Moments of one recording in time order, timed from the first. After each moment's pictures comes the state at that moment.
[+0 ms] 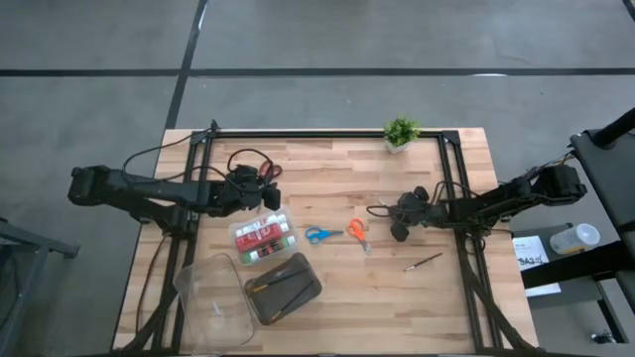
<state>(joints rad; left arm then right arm) 0.01 1.15 0.64 -0.32 -0.67 -0.94 -0.02 1.26 0.08 0.28 0.40 0.51</state>
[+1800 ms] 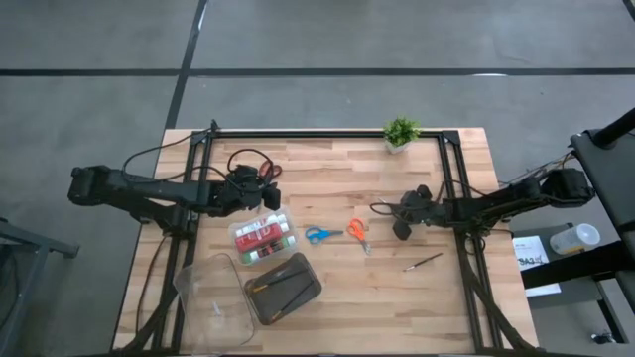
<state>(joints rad) 0.01 1.15 0.64 -0.32 -0.67 -0.94 -0.02 1.09 0.07 0.22 0.41 0.49</state>
